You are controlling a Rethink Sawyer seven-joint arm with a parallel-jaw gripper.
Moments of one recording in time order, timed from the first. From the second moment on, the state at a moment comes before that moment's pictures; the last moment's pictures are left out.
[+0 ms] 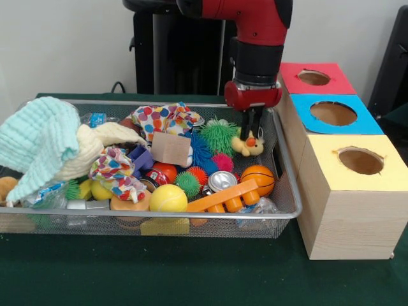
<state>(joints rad) -0.07 -0.54 -0.05 1.92 -0.29 -0.04 1.54</state>
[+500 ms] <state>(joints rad) -0.06 -0.72 -0.06 1.98 -0.27 0.06 1.54</state>
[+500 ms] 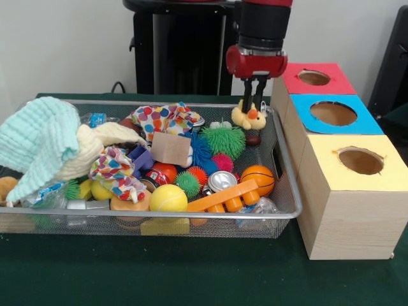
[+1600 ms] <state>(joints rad) 0.00 -0.89 -0.12 2.04 -0.25 0.15 1.54</state>
